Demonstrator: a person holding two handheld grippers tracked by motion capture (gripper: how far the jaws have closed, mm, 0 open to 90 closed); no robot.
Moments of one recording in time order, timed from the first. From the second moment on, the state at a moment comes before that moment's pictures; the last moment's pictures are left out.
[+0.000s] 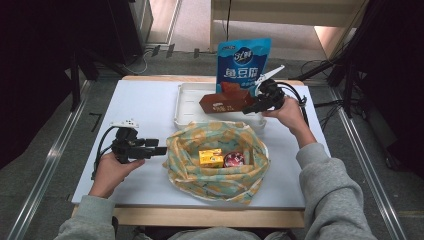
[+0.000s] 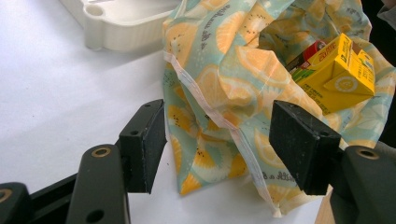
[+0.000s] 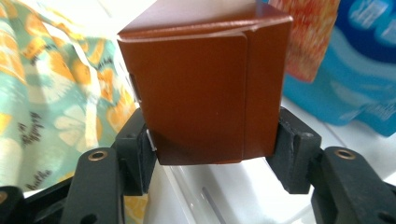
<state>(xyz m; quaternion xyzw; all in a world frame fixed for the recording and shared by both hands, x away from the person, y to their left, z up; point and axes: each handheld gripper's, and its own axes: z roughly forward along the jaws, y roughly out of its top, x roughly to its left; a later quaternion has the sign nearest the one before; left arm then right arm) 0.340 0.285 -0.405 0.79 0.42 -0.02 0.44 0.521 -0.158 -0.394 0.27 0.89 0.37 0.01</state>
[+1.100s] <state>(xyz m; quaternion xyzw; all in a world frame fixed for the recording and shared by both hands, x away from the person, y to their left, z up) 0.339 0.284 -0.405 0.79 0.42 -0.02 0.44 0.518 -0.166 -0.433 0.33 0.88 0.35 0.01</state>
